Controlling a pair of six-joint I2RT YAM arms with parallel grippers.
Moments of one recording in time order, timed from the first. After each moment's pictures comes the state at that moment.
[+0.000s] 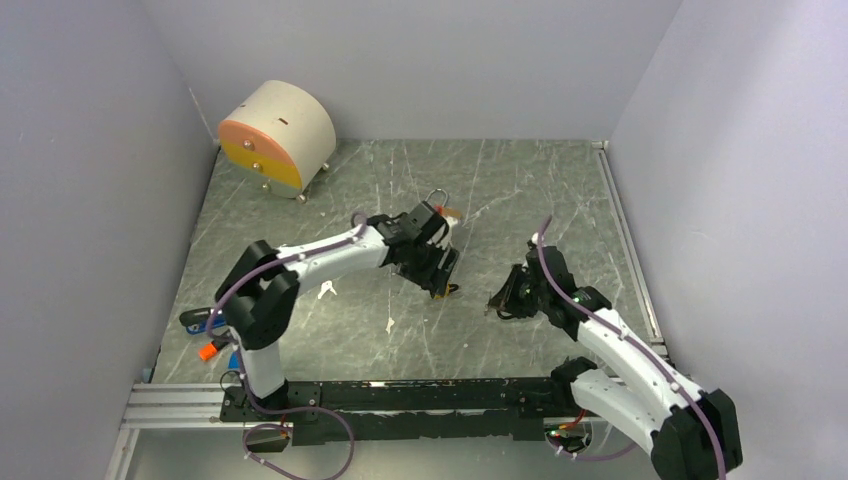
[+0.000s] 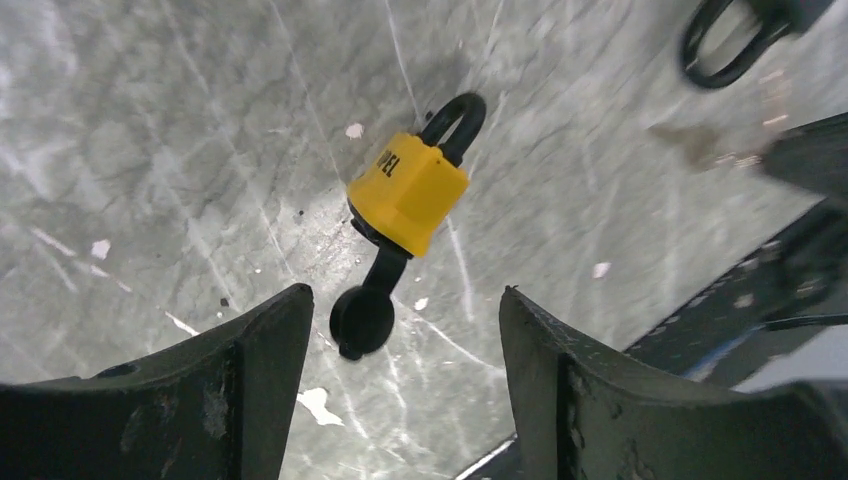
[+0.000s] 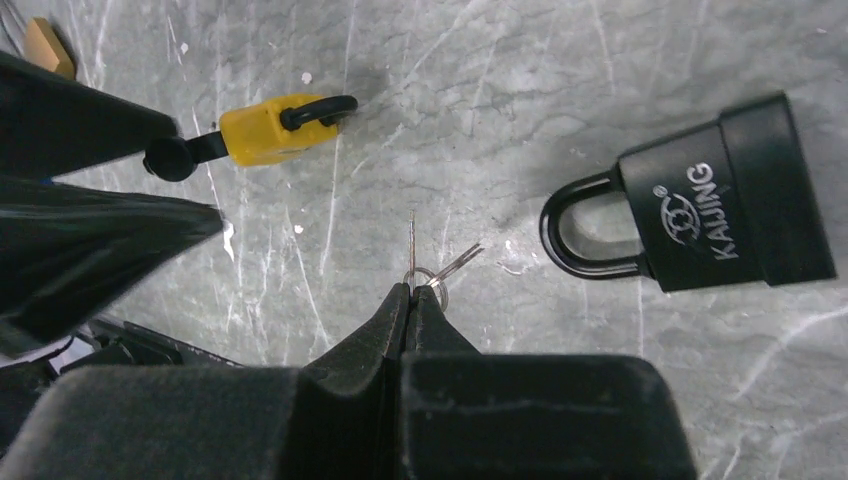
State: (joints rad) left arm -0.84 1.77 1.34 -0.59 0.16 -0.35; right arm 0.43 0.90 0.51 -0.47 -0.16 0.74
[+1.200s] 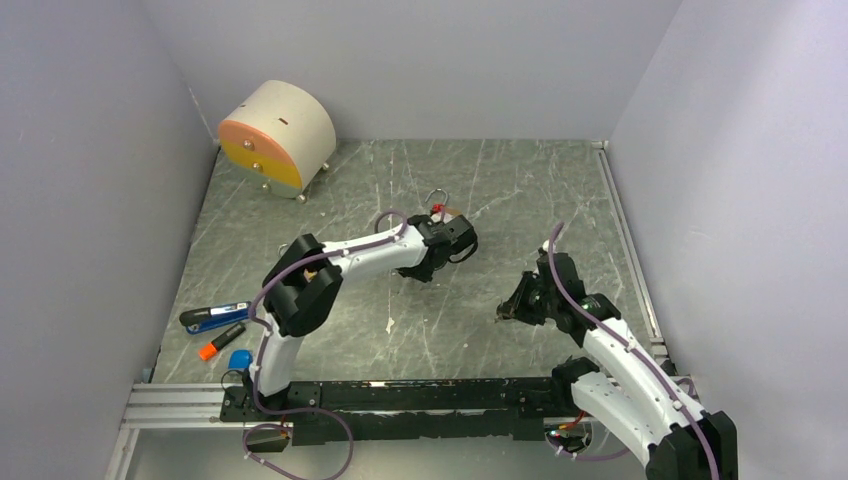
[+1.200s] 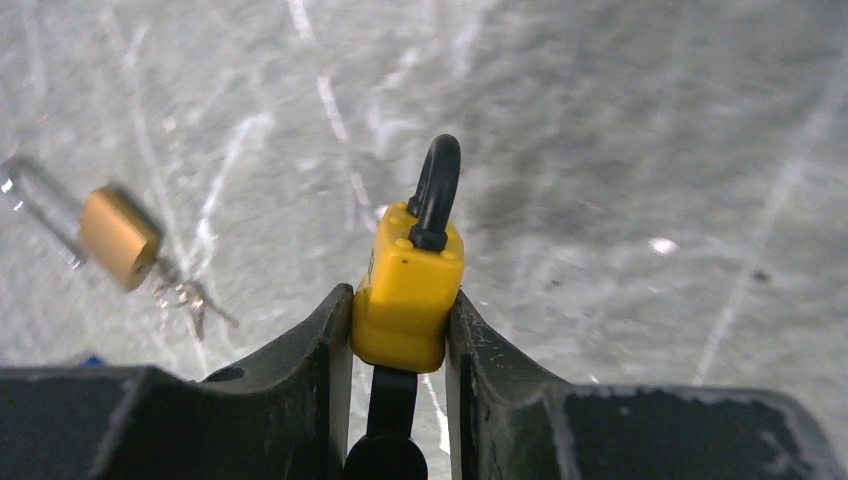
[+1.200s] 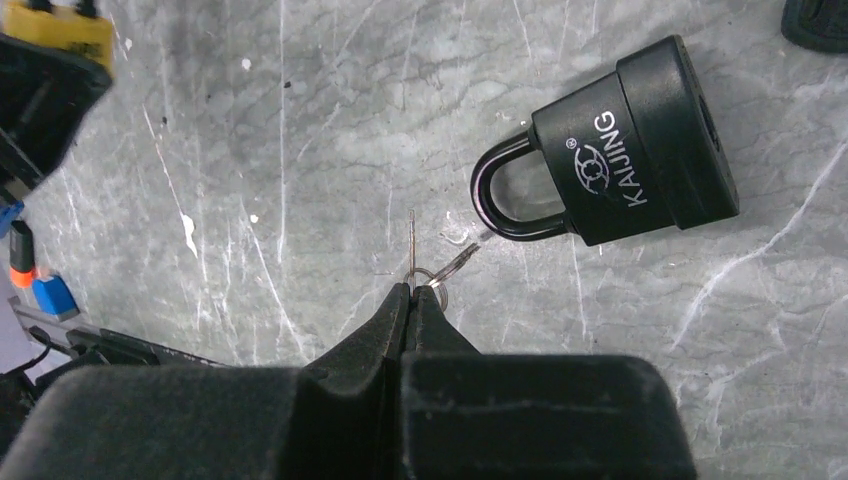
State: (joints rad) left arm -0.96 2.03 1.59 -0.90 -0.50 -0.49; right arm 0.34 0.78 0.48 -0.59 -0.16 0.71
